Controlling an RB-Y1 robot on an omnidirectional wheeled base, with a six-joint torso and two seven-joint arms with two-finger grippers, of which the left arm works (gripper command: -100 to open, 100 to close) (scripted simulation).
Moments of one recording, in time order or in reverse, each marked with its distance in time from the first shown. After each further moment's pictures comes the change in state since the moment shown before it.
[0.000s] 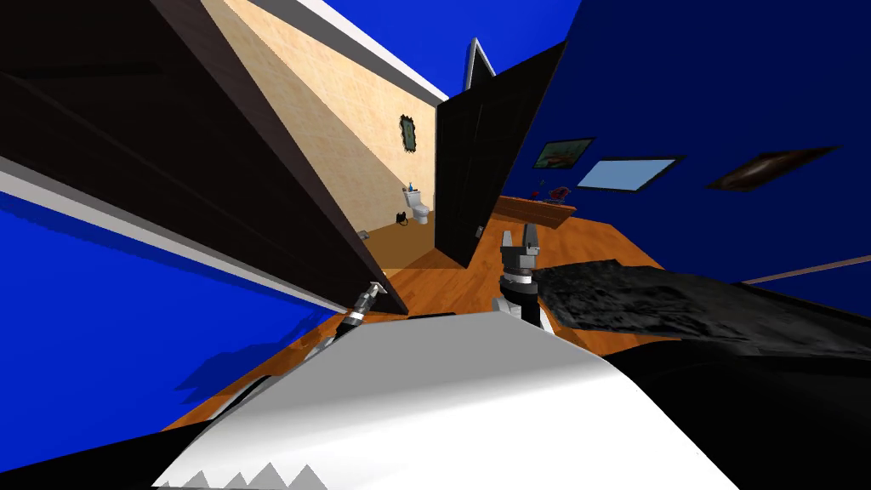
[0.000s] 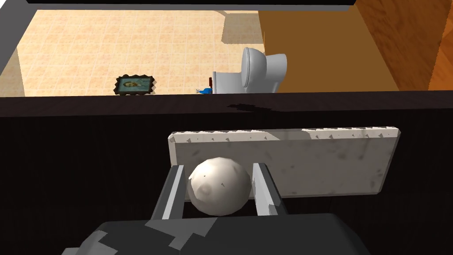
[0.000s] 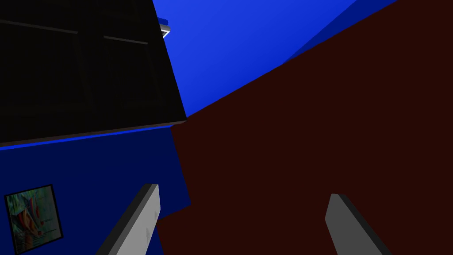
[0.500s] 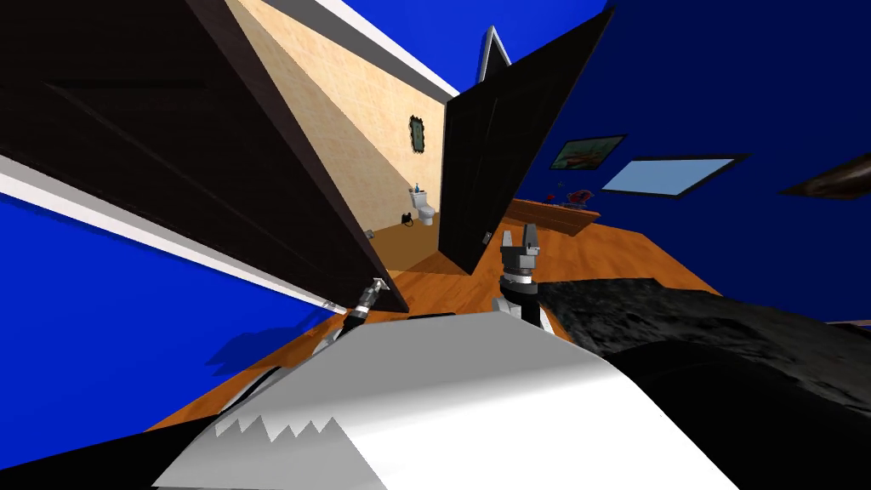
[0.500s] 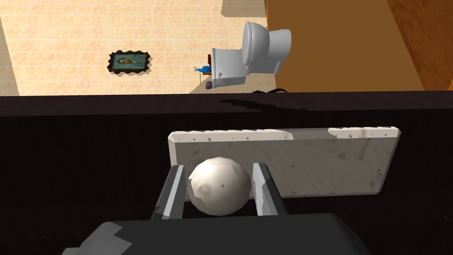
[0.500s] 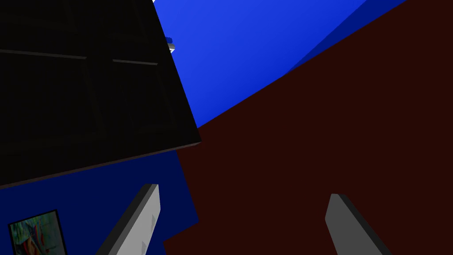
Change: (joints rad) arm -0.044 -0.034 0.021 -0.009 0.002 0.080 -0.021
